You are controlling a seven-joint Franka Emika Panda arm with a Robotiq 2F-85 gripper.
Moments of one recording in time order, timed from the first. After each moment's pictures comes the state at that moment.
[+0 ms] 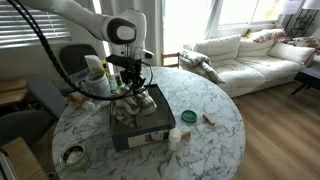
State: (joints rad) arm -0.12 0.32 -0.04 -1.83 -0.04 1.95 -0.23
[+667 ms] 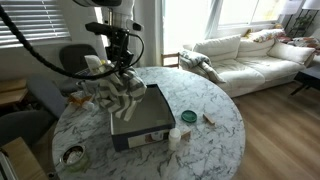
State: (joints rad) arm -0.09 0.11 -0.04 -1.79 -0.01 1.66 -0.22
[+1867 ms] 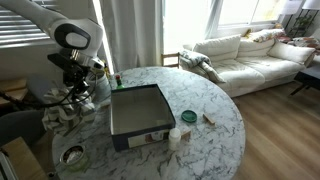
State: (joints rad) arm 0.06 0.03 0.07 -2.28 0.26 1.84 -0.22
